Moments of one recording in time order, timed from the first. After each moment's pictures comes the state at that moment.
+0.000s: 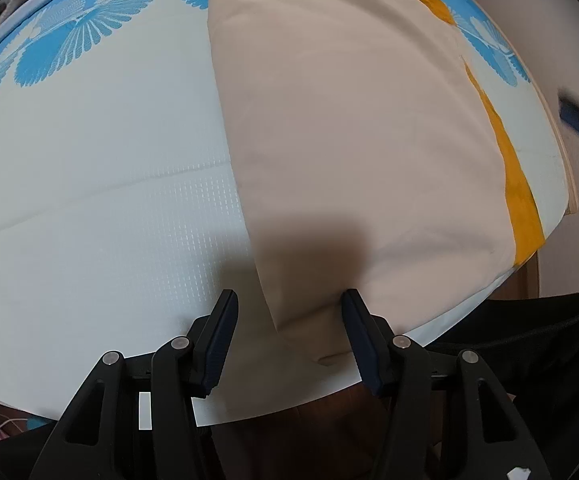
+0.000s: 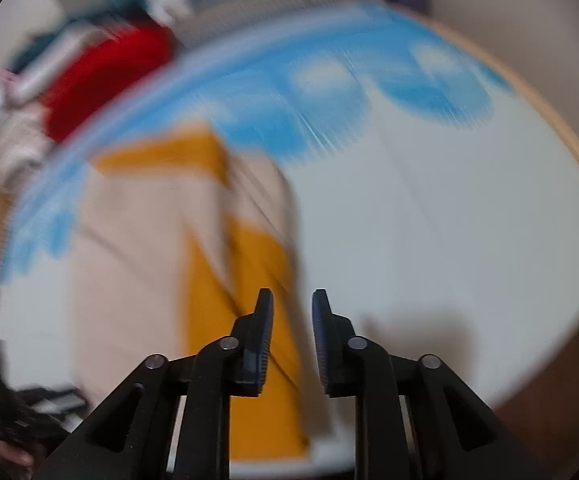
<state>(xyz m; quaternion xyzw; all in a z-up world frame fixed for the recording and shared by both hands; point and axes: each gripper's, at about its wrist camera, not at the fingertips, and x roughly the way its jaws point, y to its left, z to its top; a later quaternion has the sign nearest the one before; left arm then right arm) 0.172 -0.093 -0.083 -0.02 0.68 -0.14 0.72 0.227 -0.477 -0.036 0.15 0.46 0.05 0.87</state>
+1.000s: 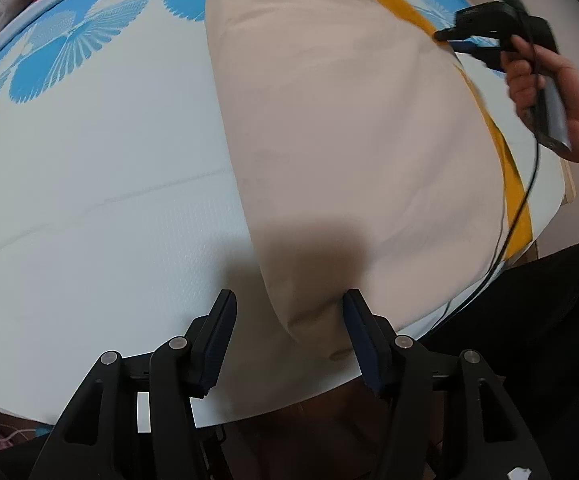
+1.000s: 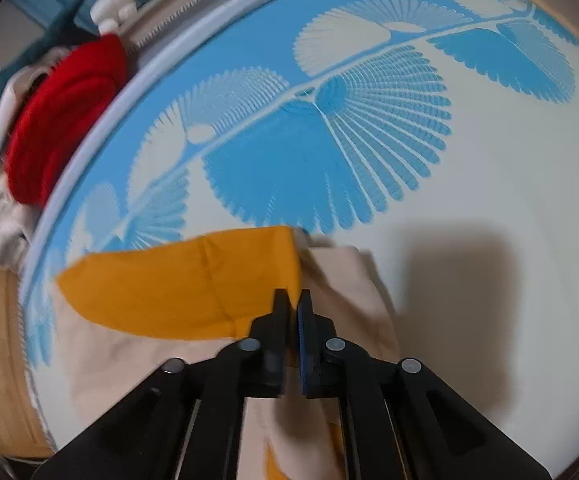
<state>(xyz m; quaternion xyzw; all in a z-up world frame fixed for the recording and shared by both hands) 0.176 -0.105 -0.080 -0.02 0.67 -0.15 0.72 0.412 -0.466 -0.141 0.23 0.55 -0.02 0.80</state>
